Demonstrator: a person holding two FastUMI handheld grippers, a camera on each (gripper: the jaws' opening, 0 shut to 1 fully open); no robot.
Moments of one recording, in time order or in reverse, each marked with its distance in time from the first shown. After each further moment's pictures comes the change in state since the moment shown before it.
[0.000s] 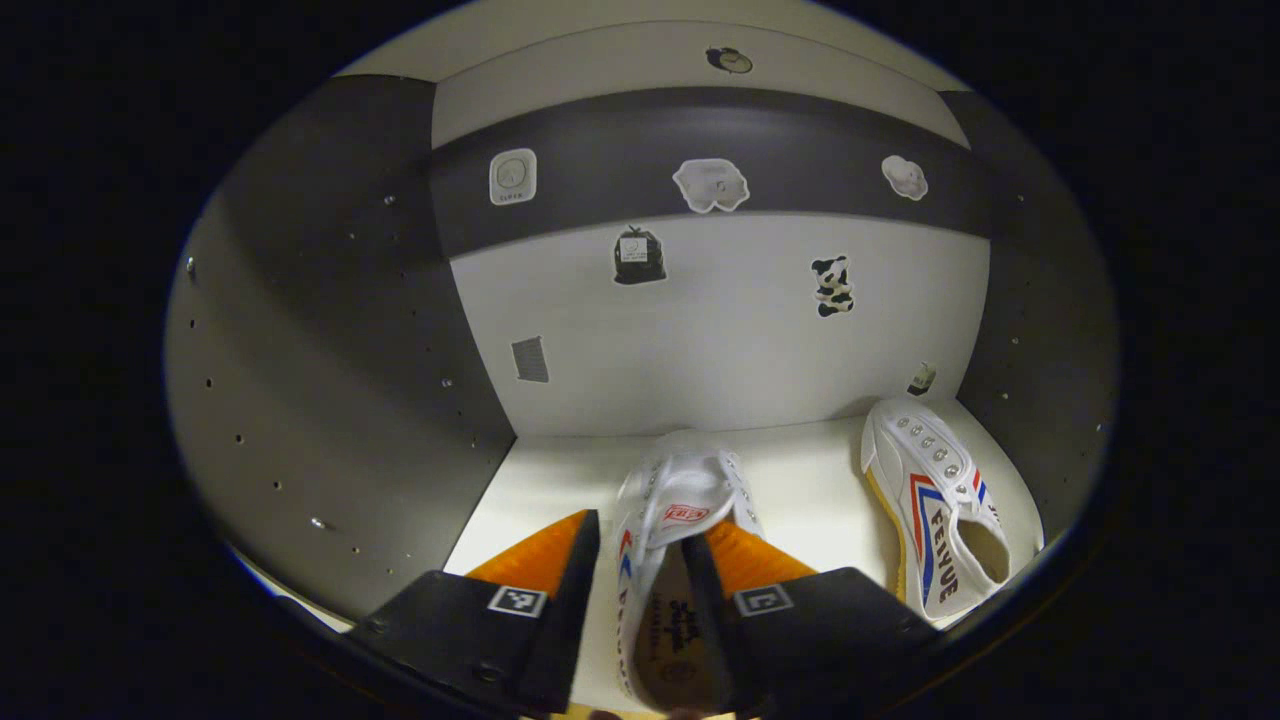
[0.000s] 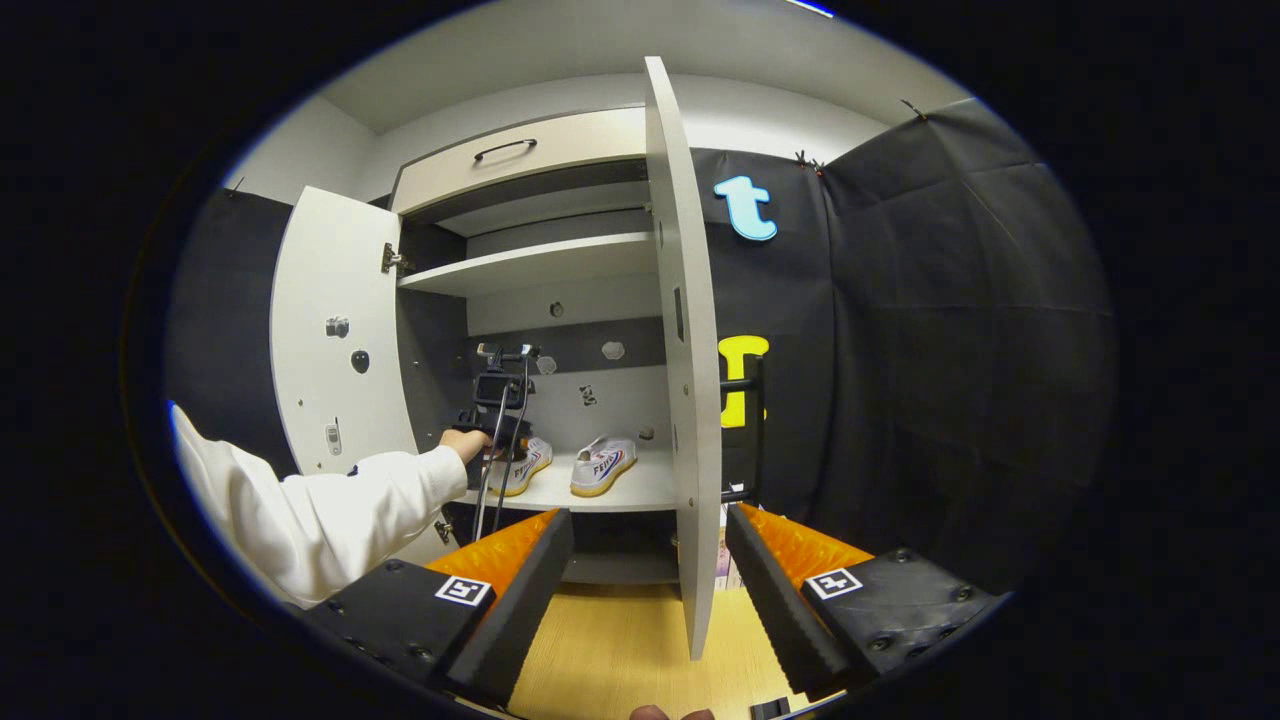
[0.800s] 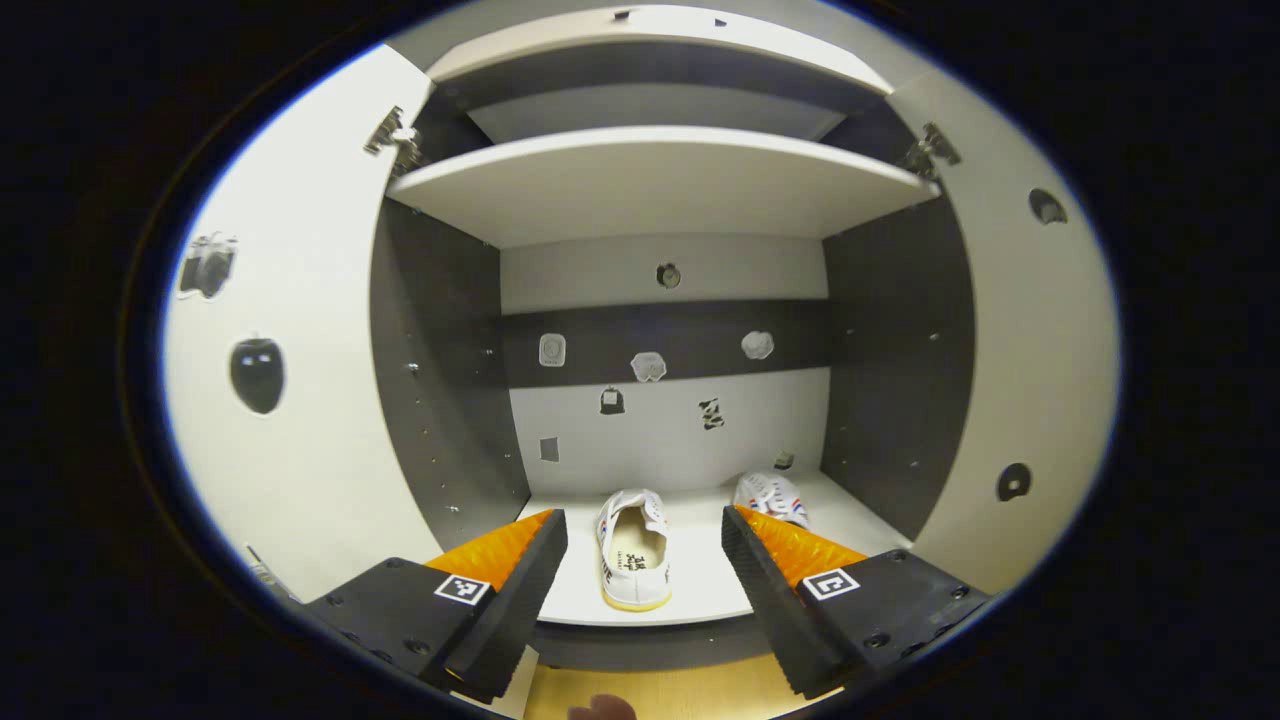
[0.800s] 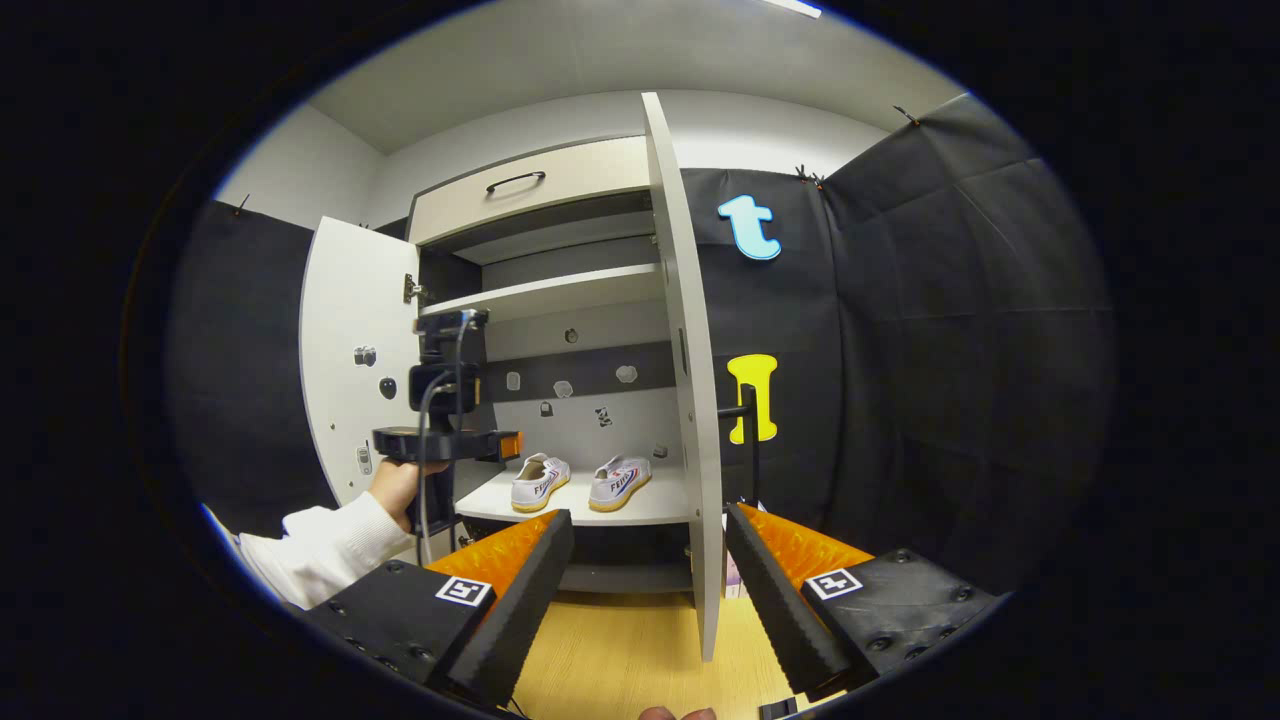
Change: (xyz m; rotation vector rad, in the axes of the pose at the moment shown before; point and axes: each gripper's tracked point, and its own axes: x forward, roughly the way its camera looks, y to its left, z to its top) left arm -0.243 -0.013 0.018 -0.045 -0.392 -0.144; right arm -0.029 0.008 0.020 0.025 -0.055 0.042
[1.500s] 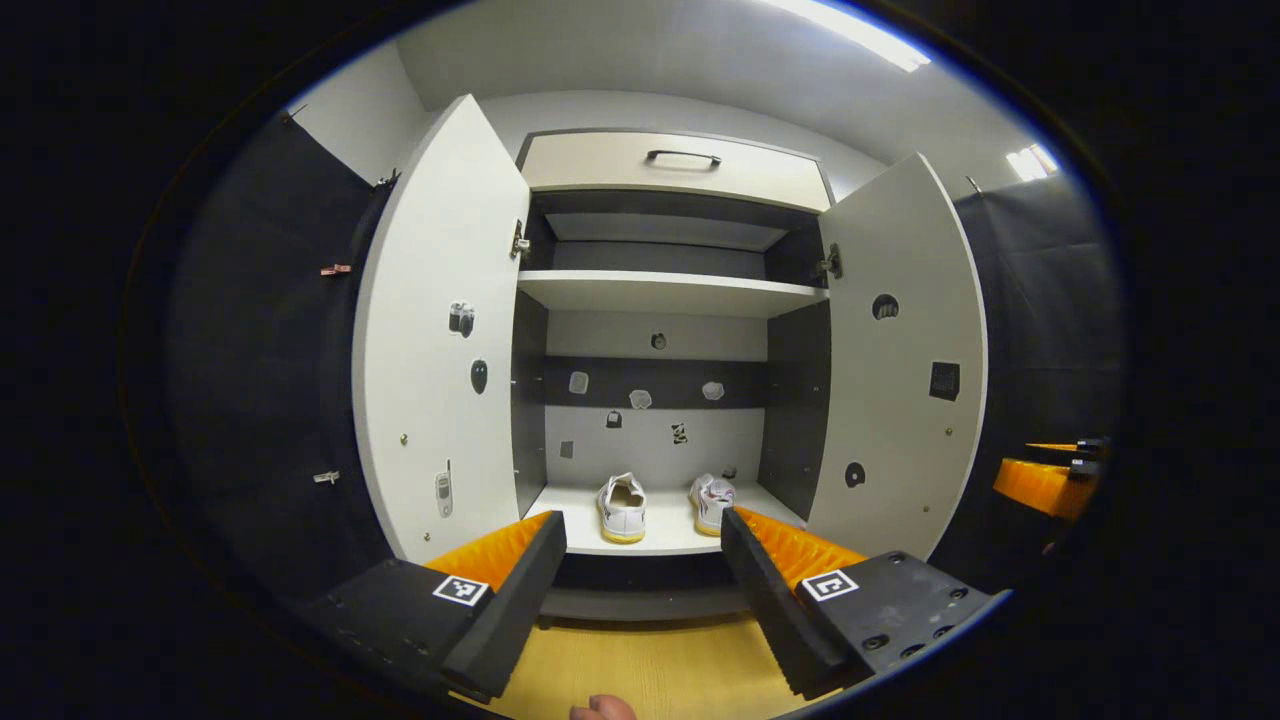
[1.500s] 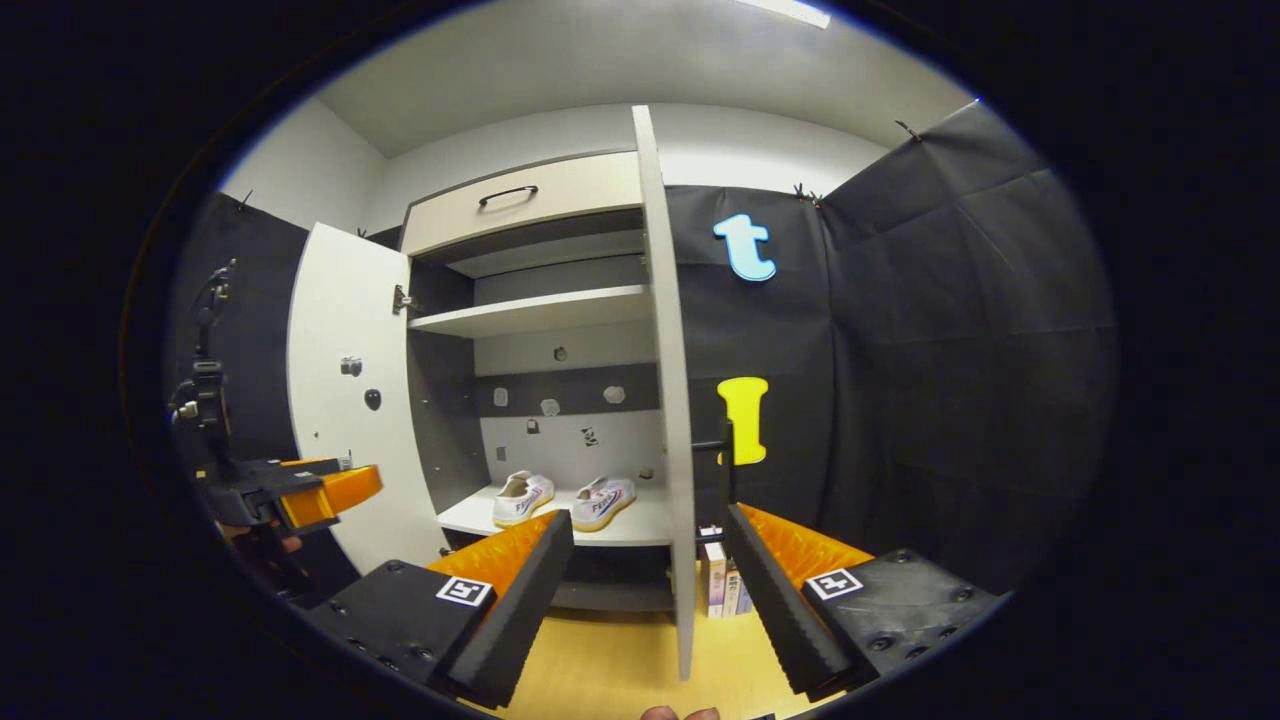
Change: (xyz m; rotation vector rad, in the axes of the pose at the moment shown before) left arm -0.219 0.003 -0.011 -0.101 -0.116 -0.011; right arm 0.018 -0.044 0.027 -0.055 -0.073 -0.061
